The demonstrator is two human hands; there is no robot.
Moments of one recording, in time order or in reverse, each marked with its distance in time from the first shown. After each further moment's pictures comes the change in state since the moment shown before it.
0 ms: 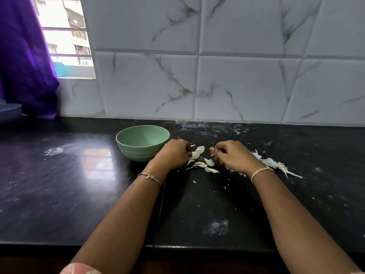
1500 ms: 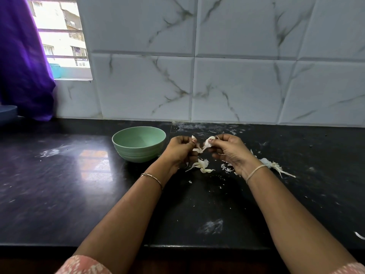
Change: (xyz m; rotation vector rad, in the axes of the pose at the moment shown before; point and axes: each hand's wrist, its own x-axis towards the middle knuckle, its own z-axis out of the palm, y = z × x) left_hand 0.005 0.026 0.017 -1.317 0.010 -0.298; right_hand -0.003 -0.018 -0.002 1.030 0.147 0.297
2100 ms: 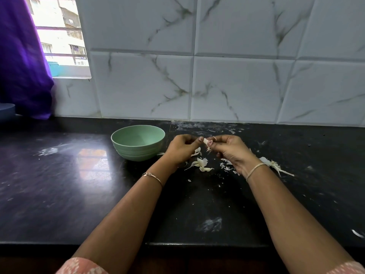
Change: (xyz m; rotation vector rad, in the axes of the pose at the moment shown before) left_hand -0.008 0.006 0.003 0.510 0.037 0.205; right_hand 0.000 0.005 -0.006 -0.107 -0.030 -0.062
